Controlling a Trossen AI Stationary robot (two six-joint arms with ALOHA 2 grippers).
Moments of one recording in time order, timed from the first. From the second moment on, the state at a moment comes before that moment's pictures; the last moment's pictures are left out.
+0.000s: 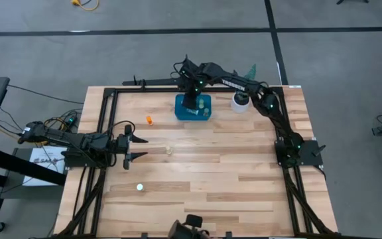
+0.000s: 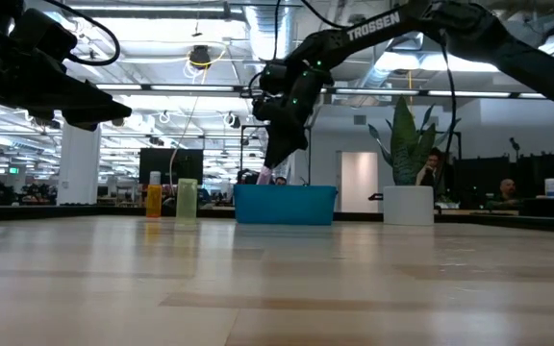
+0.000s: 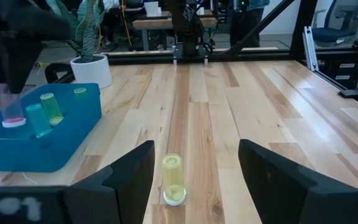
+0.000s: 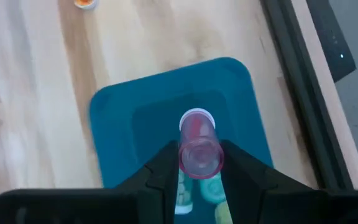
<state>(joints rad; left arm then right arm) -0.20 0.22 0.01 0.05 -0.25 -0.01 -0.51 2.36 2.24 -1.04 -0.21 -0.27</state>
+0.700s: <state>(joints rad) -0.20 0.22 0.01 0.05 -0.25 -0.01 -0.54 2.41 2.24 -1.03 -0.23 -0.29</state>
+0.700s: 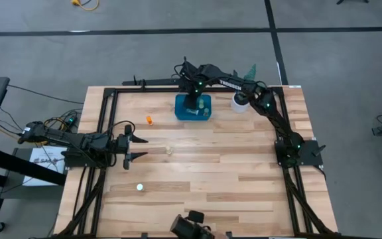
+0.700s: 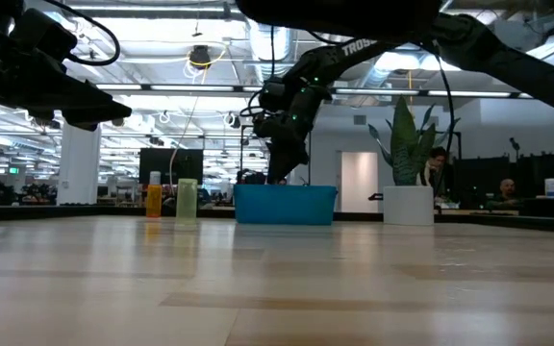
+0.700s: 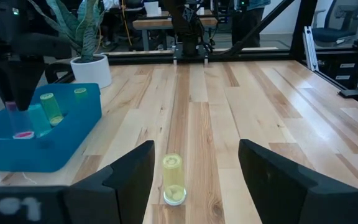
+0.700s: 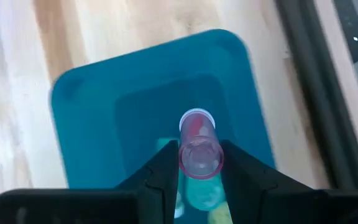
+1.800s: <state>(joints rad) -0.20 0.22 0.01 0.05 -0.25 -0.01 -0.47 2.18 2.32 -1.12 -0.41 -0.17</state>
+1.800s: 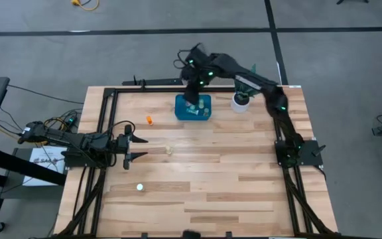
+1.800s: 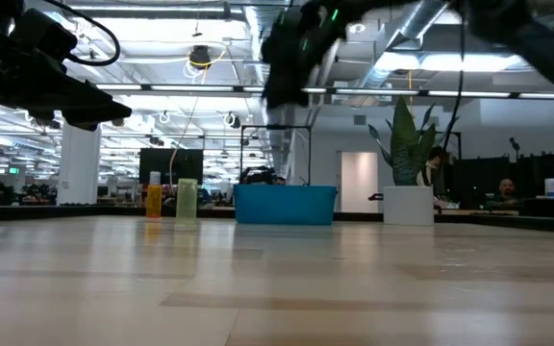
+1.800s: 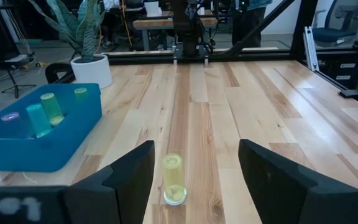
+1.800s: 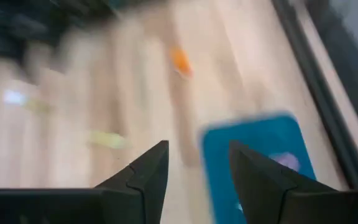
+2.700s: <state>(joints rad) -0.20 0.22 0.01 0.05 -0.24 -0.01 0.10 1.75 2.32 -1.10 -0.10 0.08</state>
